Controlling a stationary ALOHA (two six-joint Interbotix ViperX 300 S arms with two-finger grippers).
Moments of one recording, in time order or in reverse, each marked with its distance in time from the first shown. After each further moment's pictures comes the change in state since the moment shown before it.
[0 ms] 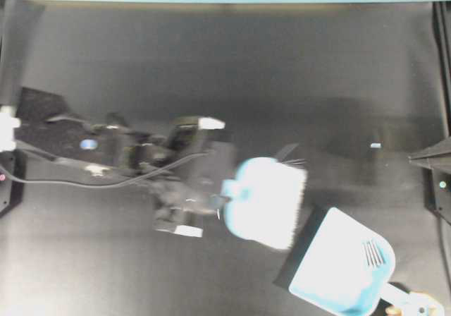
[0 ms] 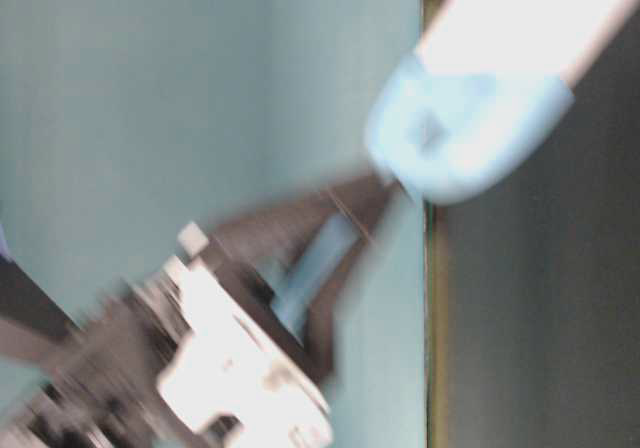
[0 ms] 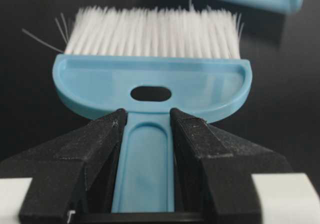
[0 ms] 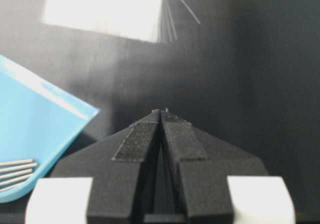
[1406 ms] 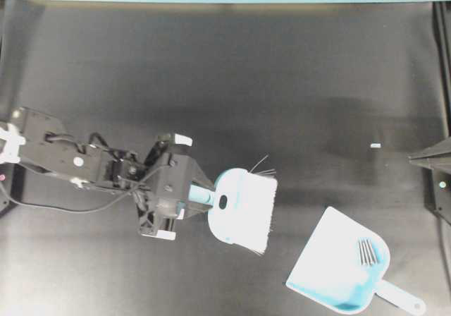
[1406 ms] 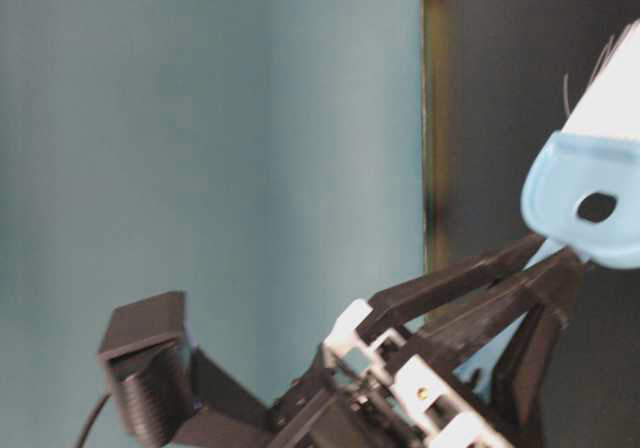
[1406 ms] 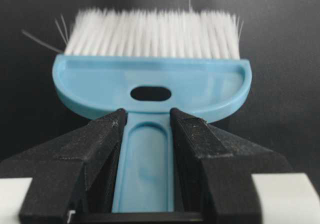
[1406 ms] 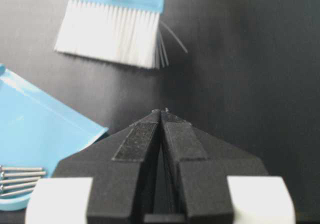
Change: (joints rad) left arm 0.000 0.097 0.239 -0.002 -0.430 -0.020; right arm 0.000 -0.003 0.000 0.000 -0.002 0.000
